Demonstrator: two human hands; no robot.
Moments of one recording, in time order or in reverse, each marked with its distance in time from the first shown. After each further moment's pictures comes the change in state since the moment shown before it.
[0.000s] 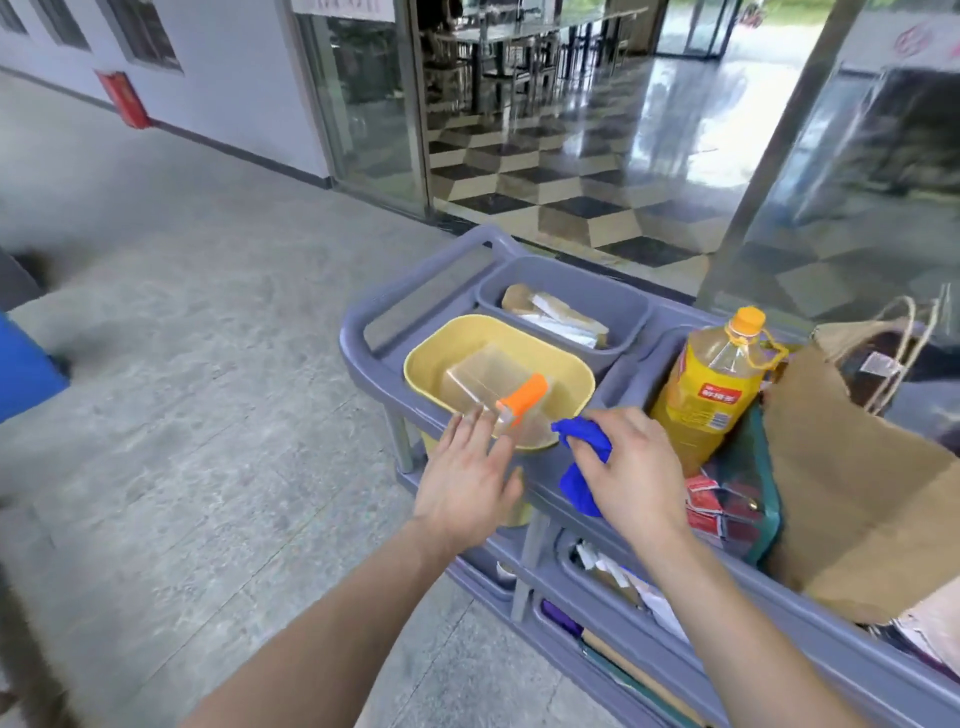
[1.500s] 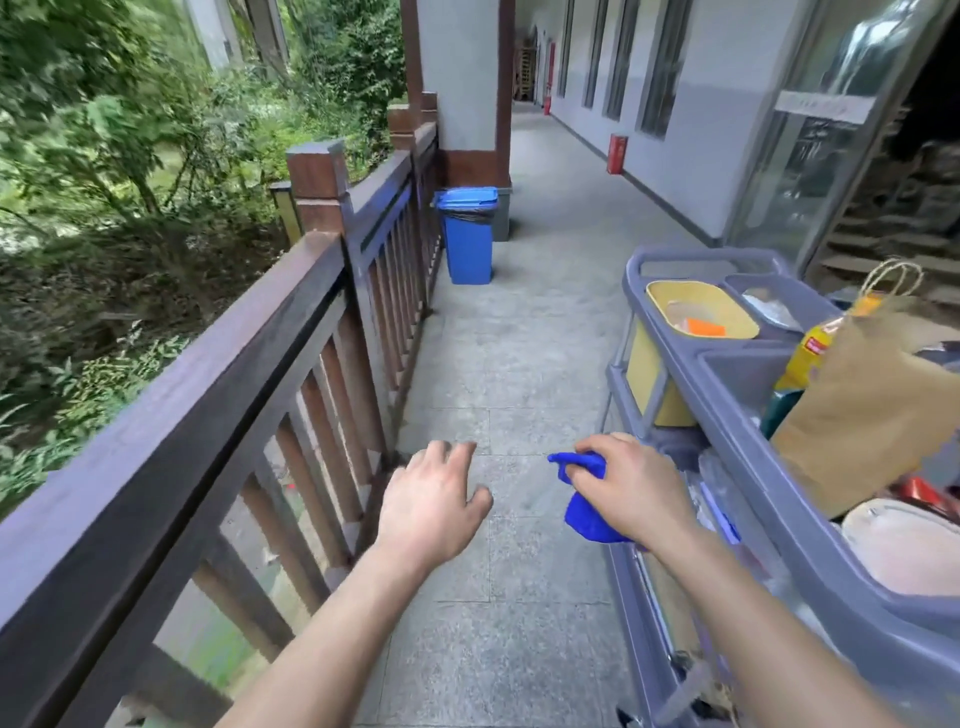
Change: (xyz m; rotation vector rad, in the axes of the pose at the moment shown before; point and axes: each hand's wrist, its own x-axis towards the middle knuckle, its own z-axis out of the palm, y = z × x) left_hand -0.437 0.514 -0.095 0.051 0.193 -1.204; right_hand -0.342 0.113 -0.284 0.206 -0.627 -0.802
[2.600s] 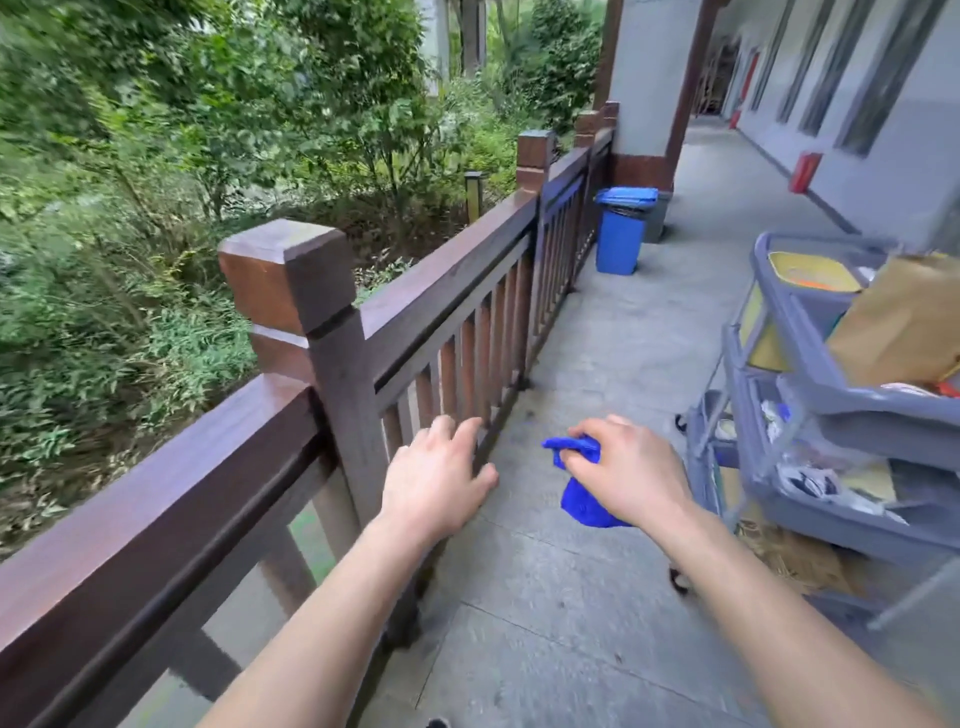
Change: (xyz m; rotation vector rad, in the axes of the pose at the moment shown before) left_hand -0.590 0.041 -0.107 0.045 0.074 -0.344; right_hand -0.508 -0.129 -0.073 0.011 -0.101 -0.384
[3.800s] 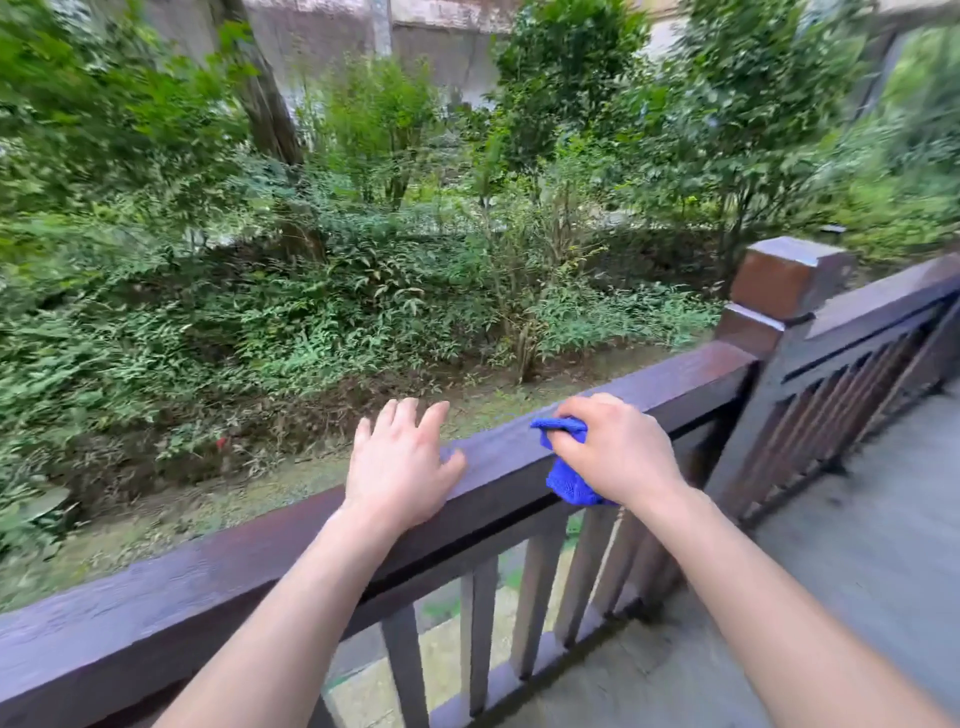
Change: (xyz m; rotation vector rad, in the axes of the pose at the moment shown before) left_hand -0.523 -0.307 -0.192 0.265 0.329 -0.678; right_hand -0.295 -0.484 0.048 0.198 -0.129 -0.709
